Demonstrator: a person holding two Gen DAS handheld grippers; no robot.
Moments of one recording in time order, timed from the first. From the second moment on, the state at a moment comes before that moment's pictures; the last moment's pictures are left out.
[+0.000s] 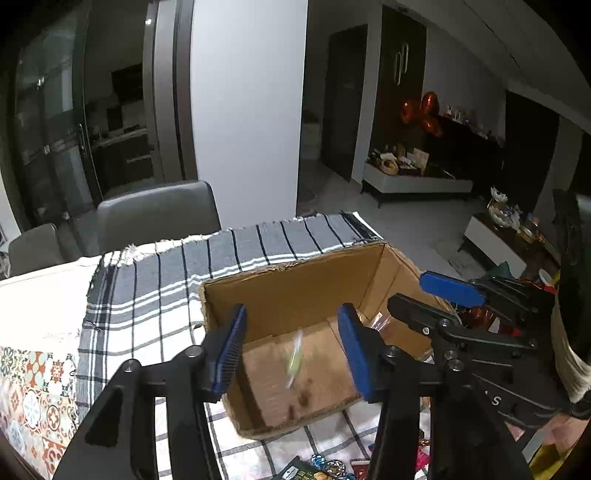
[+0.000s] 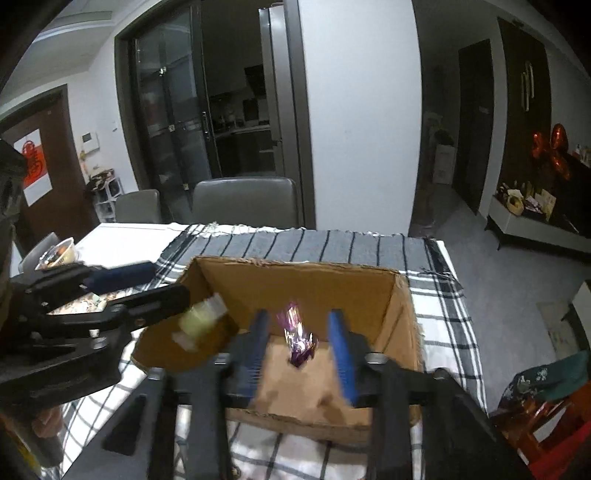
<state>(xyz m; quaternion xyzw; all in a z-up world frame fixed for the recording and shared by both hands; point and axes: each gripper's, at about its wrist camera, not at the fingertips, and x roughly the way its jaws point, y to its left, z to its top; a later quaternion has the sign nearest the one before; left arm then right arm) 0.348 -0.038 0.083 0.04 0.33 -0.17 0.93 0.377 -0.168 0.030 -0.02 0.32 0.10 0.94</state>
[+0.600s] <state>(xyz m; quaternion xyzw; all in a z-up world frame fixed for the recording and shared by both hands) 0.214 -0.042 0.088 0.03 0.30 -0.20 0.93 0.237 -0.189 0.042 0.00 0.26 0.04 0.96</state>
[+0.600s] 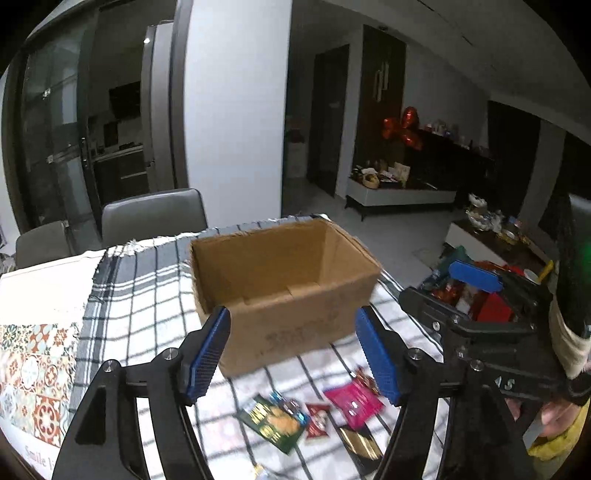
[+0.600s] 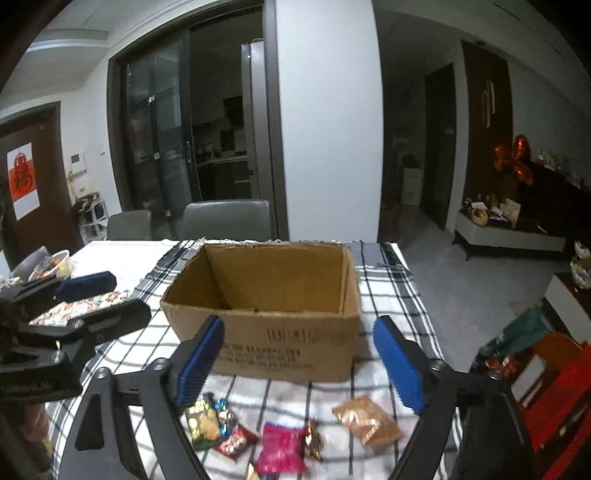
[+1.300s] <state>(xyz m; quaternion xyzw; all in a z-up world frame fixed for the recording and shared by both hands) 0.130 -0.080 0.034 0.04 0.33 -0.25 0.91 0.149 -0.217 -0.014 0.03 0.31 0.05 0.95</state>
